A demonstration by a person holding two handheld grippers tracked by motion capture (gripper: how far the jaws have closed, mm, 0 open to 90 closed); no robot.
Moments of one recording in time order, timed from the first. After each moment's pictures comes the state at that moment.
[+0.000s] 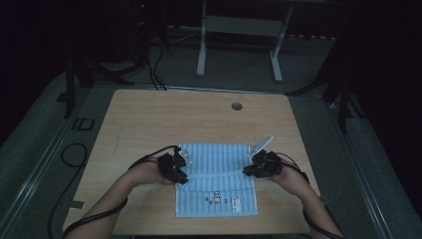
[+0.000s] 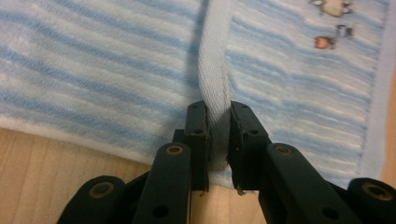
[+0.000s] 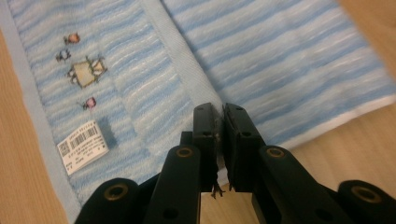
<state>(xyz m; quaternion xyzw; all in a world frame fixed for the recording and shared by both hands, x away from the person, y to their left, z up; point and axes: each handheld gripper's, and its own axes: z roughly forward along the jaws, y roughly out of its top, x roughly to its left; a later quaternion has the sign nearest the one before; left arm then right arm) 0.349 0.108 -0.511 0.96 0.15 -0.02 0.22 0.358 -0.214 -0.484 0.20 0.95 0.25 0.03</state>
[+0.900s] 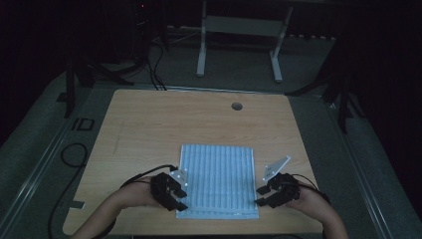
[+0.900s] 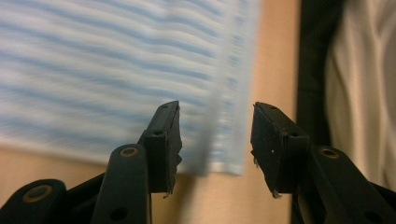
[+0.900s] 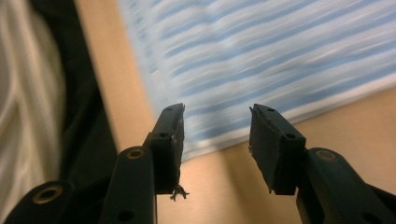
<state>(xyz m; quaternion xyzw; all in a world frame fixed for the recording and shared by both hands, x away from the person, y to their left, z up) 0.291 0.117 -0.497 0.95 0.13 -0.06 0.26 0.297 -0.251 -0.480 0.18 0.95 0.25 -0.03</state>
